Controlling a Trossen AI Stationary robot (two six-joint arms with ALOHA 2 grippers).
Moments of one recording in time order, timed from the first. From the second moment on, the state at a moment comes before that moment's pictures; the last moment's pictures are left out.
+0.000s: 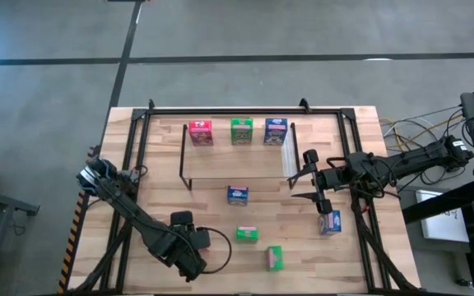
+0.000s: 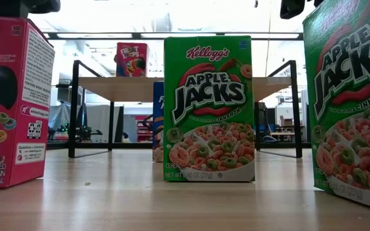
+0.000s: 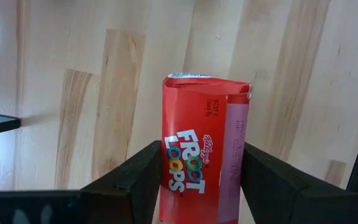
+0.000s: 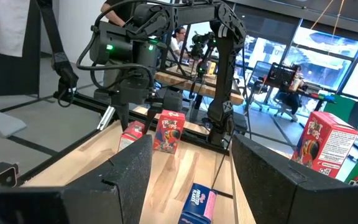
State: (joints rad) left arm -0.70 1.82 1.52 -1.17 -0.22 -0.87; right arm 0.18 0.80 0.44 0.42 -0.09 -0.25
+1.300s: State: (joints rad) left arm -0.47 1.82 2.16 -1.57 -0.38 -0.28; right arm 0.18 0.80 0.44 0.40 -0.08 -0.24
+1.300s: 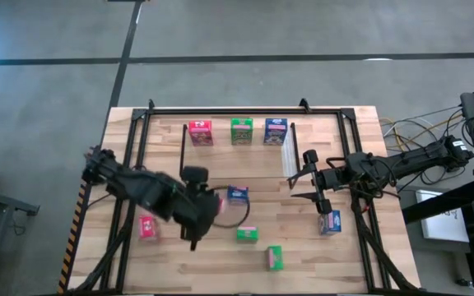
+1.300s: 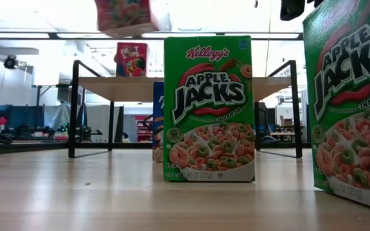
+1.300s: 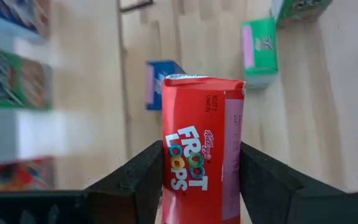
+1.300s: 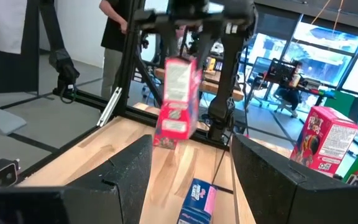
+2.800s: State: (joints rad) left arm 0.04 1.57 1.82 -1.49 -0.22 0.10; right arm 0.18 0.80 0.44 0.37 -0.08 -0.16
